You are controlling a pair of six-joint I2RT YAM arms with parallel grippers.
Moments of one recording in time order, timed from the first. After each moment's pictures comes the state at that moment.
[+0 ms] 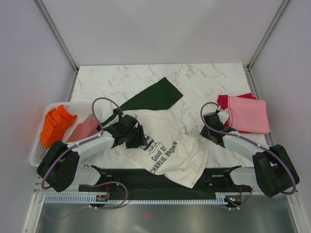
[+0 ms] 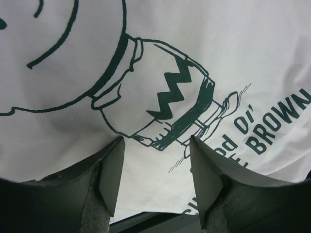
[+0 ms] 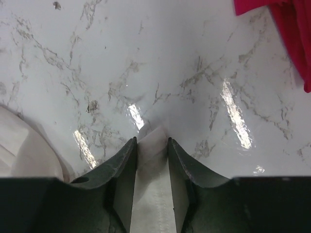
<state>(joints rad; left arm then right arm) -0.62 1.31 0.60 -0.31 0.10 -0.74 0.39 1.26 0.51 -0.21 0.31 0.79</state>
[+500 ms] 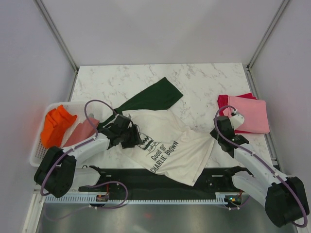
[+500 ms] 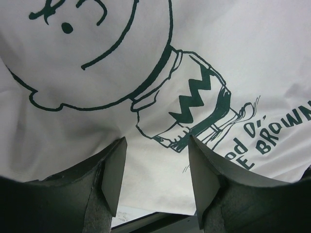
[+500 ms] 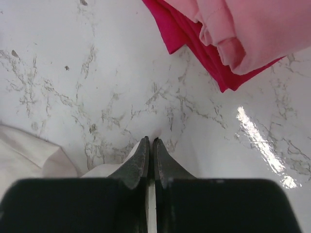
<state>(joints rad) -0.52 1.24 0.54 -0.31 0.11 -0.73 0.33 0.96 0.45 -0.31 0.45 0.89</state>
